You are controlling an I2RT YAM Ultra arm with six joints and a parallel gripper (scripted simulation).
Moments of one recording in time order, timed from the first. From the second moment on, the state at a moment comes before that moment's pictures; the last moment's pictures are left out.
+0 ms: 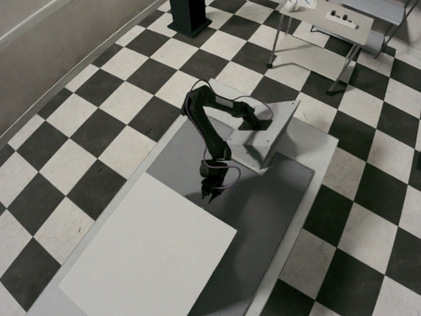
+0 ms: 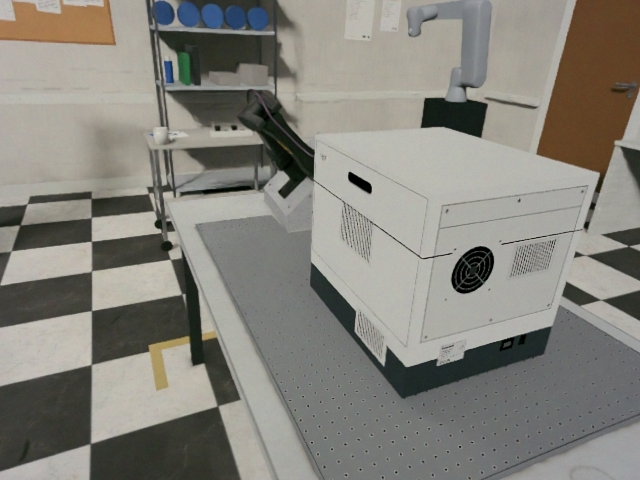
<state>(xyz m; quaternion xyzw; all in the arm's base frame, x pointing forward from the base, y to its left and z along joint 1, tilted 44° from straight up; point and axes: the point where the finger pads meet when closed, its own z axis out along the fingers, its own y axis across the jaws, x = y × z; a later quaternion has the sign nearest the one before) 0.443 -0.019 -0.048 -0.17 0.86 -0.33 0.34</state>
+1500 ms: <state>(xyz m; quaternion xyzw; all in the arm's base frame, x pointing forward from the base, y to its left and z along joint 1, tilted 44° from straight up) 0.432 -0.010 -0.039 -0.17 0.86 -0.33 0.34</state>
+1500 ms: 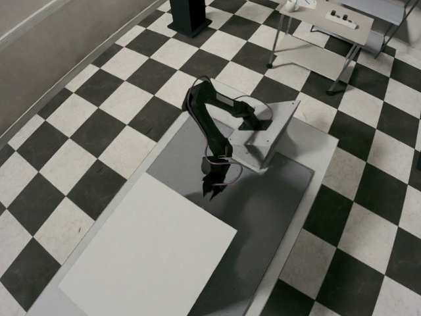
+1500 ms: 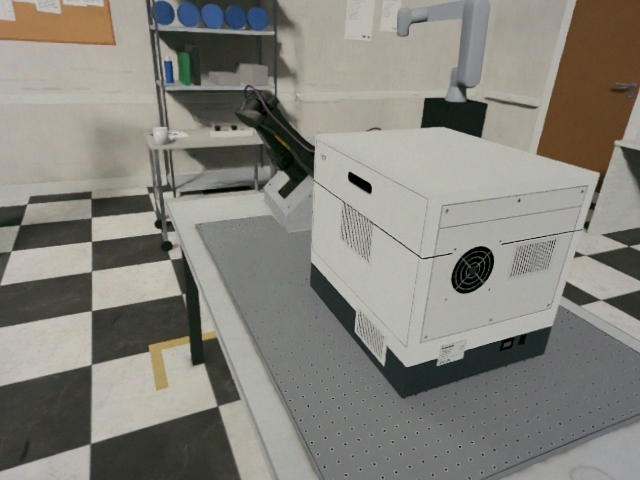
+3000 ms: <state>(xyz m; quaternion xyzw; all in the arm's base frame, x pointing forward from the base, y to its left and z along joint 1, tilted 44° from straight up) 0.317 0.004 -0.025 -0.05 0.93 -0.36 0.04</state>
